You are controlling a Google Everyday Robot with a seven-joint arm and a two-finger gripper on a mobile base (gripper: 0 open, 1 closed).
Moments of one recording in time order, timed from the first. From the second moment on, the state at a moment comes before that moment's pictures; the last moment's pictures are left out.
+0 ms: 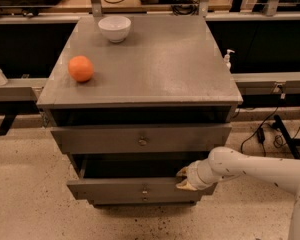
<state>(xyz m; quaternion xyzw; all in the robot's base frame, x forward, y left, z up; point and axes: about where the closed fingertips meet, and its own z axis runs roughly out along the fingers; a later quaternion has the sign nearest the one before) 0.543 -0.134 0.424 -0.69 0.68 0.09 0.25</state>
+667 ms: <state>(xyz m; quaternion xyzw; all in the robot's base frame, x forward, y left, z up) 0.543 -0.134 0.430 -0.69 0.68 0.09 0.25</state>
